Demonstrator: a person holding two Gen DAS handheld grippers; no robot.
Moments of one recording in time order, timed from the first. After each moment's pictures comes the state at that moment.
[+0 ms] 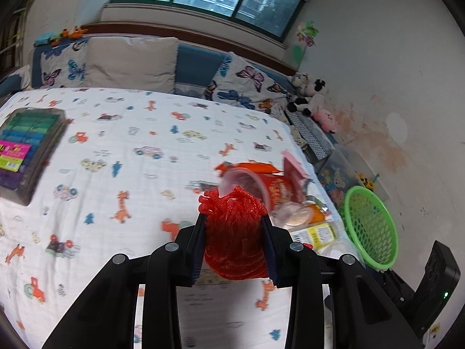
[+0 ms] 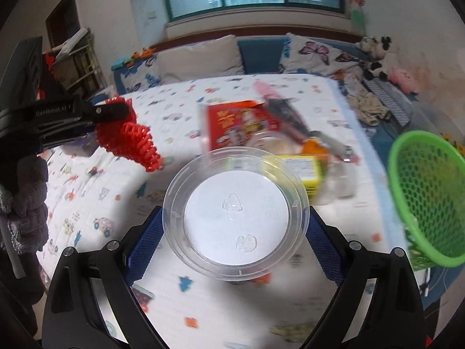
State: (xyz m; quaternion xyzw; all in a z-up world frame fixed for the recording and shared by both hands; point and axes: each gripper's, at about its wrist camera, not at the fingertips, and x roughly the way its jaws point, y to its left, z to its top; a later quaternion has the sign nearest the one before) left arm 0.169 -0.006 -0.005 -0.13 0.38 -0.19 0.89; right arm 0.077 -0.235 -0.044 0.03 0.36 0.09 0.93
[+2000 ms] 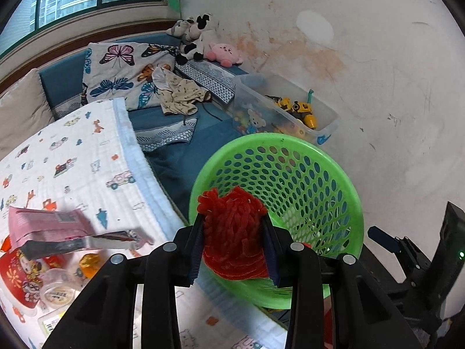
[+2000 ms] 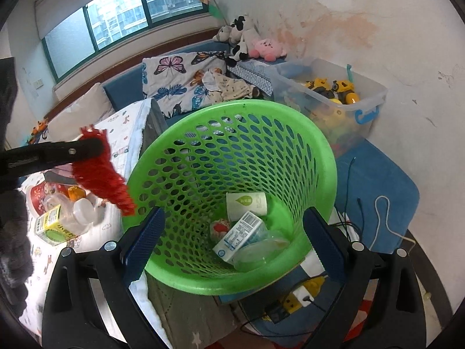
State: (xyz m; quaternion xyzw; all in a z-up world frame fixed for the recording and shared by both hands) left arm 0.188 -0.367 -0.006 0.06 0.42 -0.37 0.83; right arm 0.027 -0.523 -0.050 0.14 0.34 -0.15 0.92
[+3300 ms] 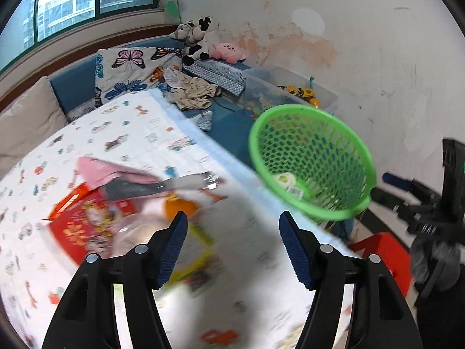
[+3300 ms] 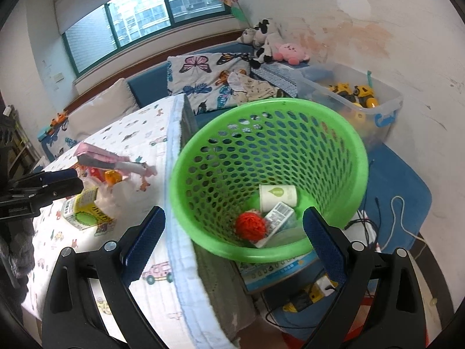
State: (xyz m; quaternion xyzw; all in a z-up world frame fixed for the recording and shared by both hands) left arm 0.170 -0.225 -0.015 0.11 0.40 -0.38 0.83; right arm 0.018 -0.464 -0.039 0.13 0.34 -0.09 0.93
